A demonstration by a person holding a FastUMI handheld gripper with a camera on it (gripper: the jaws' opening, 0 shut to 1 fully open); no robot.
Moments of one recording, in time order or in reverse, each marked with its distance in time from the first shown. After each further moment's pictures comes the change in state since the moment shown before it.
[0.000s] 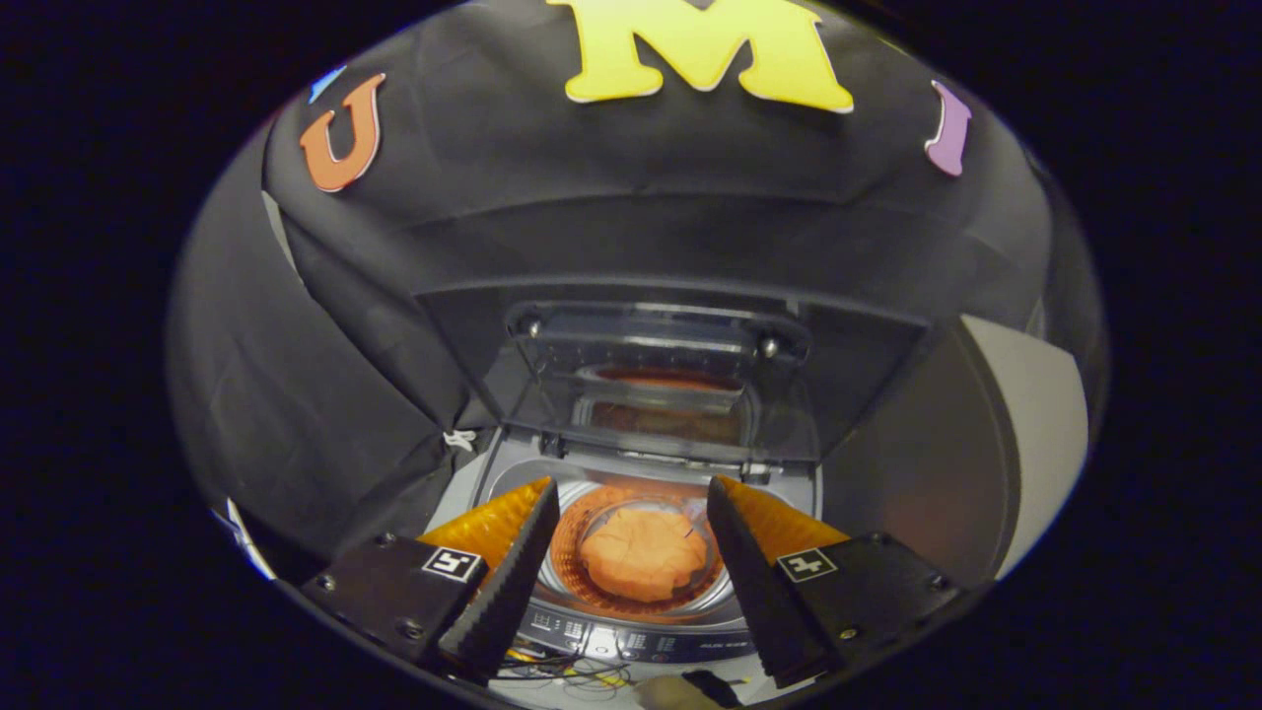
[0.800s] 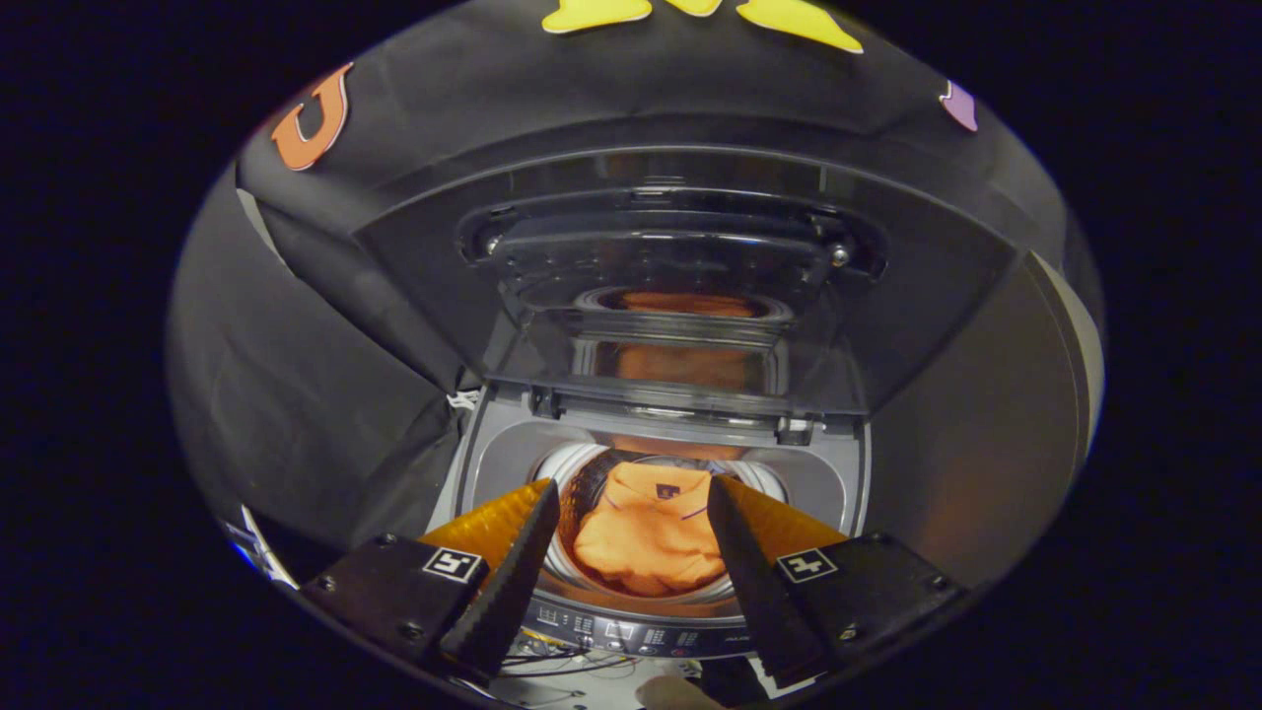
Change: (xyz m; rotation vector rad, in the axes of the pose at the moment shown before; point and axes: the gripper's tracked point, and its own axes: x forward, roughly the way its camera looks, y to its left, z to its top) arm 0.062 0.010 -0.064 0.065 0.232 0.030
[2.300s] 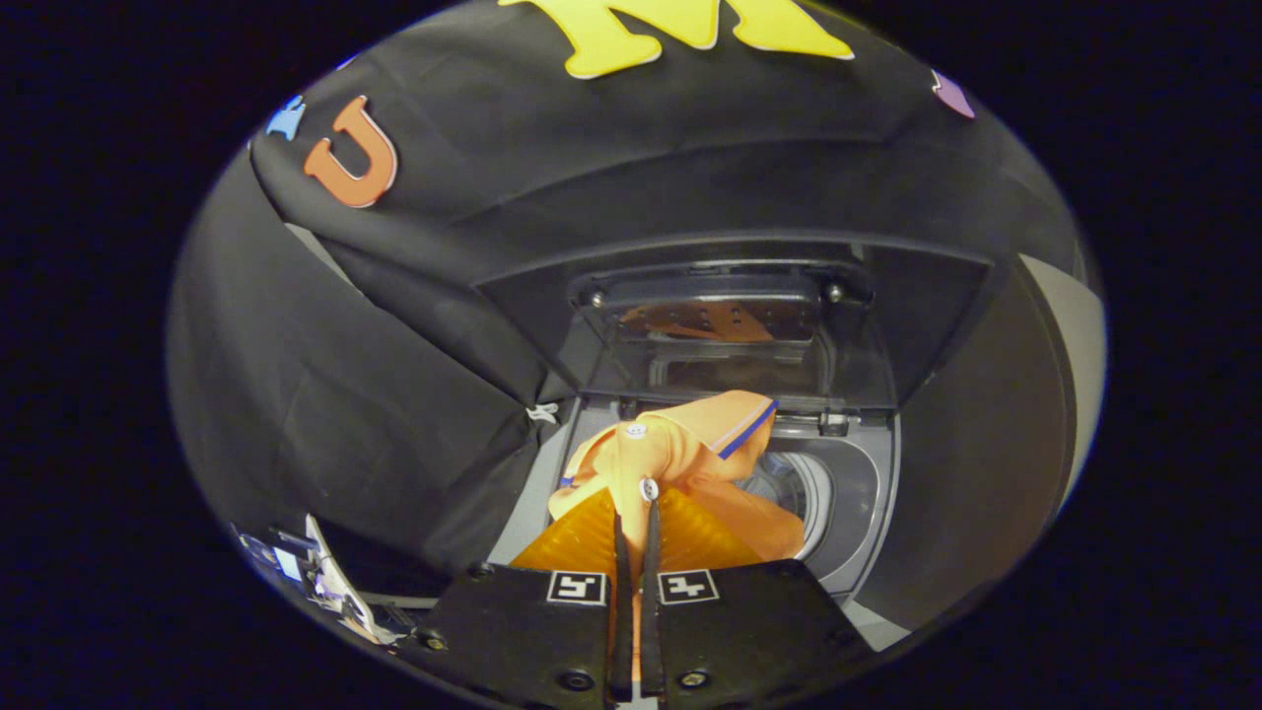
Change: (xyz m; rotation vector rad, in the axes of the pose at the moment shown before) arm -0.056 0.028 0.006 0.047 0.005 0.203
